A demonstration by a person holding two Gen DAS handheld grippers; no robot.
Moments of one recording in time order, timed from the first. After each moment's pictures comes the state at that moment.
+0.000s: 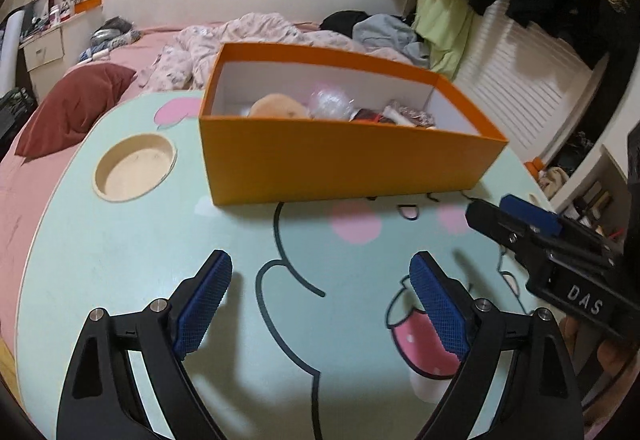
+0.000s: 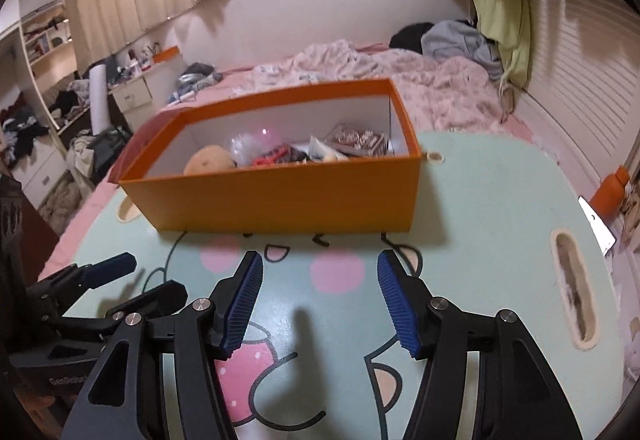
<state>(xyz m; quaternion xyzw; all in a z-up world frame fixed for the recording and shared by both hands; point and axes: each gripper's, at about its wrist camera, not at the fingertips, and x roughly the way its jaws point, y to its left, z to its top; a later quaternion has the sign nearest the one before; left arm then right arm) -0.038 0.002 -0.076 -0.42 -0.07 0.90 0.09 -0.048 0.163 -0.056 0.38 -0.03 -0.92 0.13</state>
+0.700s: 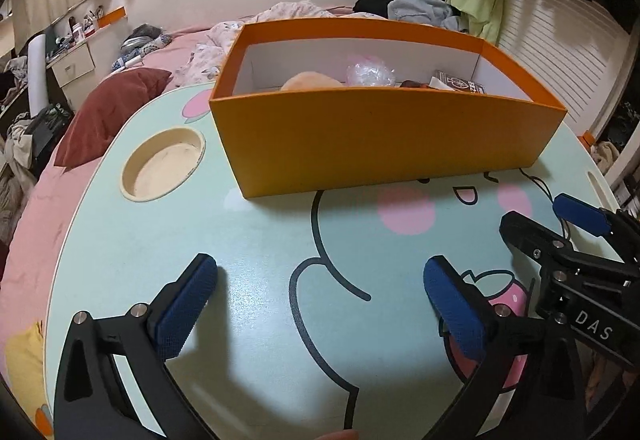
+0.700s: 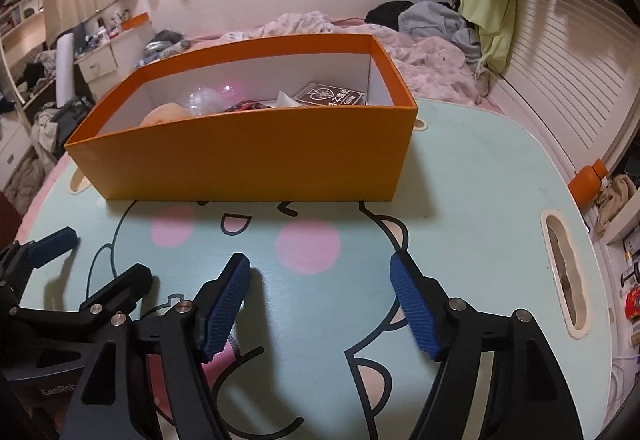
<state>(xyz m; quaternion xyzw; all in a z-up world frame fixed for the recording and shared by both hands) -0.048 0.013 -0.088 -0.44 -0.01 0.90 0.02 -0.056 0.141 -0.074 0.42 0.02 -0.90 0.06</state>
